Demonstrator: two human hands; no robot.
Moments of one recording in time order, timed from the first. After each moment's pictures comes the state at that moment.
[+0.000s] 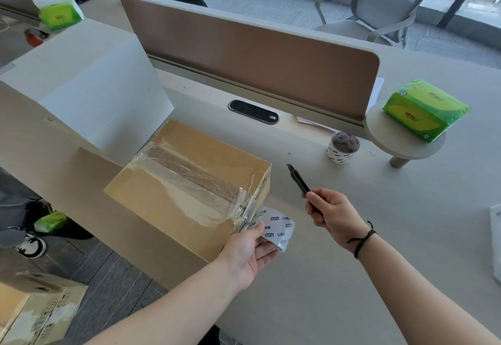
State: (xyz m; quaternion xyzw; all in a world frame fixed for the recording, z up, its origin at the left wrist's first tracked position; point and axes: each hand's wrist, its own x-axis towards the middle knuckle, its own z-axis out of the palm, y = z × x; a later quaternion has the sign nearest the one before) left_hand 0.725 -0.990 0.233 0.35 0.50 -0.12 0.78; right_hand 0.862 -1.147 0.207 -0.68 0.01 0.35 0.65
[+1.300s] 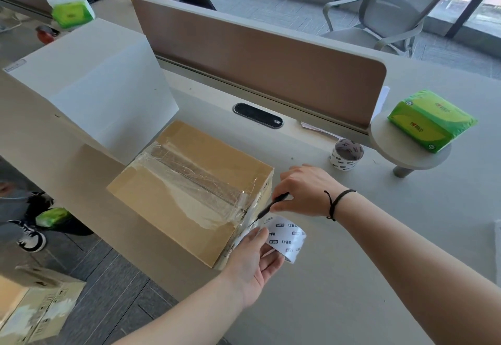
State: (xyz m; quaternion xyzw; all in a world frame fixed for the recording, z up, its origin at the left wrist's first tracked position) left_hand 0.716 -1.007 0.241 0.27 0.50 -0.07 0.82; right_hand 0.899 -1.087 0.272 -0.83 -0.54 0.13 0.08
